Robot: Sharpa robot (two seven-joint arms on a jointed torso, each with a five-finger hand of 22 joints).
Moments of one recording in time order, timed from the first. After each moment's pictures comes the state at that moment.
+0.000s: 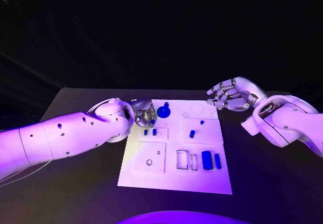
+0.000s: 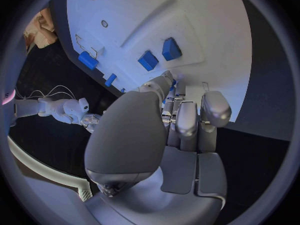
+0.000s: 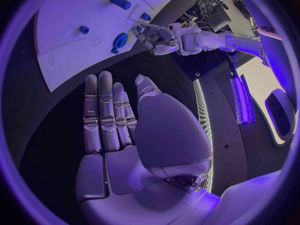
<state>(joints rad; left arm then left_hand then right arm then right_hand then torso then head) 1.16 -0.77 0.00 1.50 -1.46 -0.14 -0.34 1.55 -0.22 0.41 0.19 0.05 1.07 0.14 0.06 0.19 1.22 0.08 0.07 0.12 1.42 -0.01 1.28 1.05 0.11 1.33 0.09 1.23 1.11 1.34 -0.95 -0.13 1.64 -0.92 -0.45 0.06 1.45 -0.10 0.03 0.27 0.37 0.86 0.18 0.26 0.23 0.91 0.11 0.77 0.46 1.17 0.05 0.56 0.54 0.17 0.98 0.16 0.29 0.62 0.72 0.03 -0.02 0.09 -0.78</state>
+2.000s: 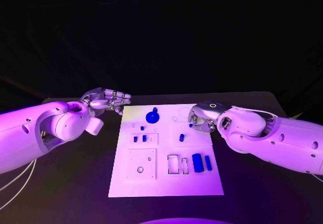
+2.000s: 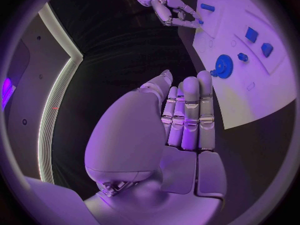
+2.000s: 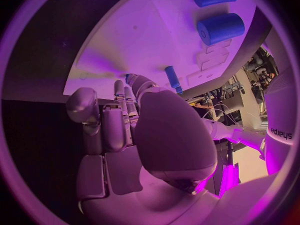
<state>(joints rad) 1.25 -0.99 -0.02 1.51 -0.15 -0.16 0.10 1.51 -0.19 0.34 0.16 0.05 1.05 0.16 0.11 0.11 1.14 0.10 0.17 0.13 1.17 0.02 0.95 0.56 0.18 1.07 0.11 0.83 0.69 1.26 -0.81 -0.14 1.58 -1.76 -0.22 -0.27 1.51 -0.17 0.30 0.19 0.31 1.08 0.14 0.10 0.16 1.18 0.07 0.16 0.12 1.47 -0.02 1.32 1.26 0.12 1.35 0.09 1.00 1.19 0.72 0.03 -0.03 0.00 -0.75</state>
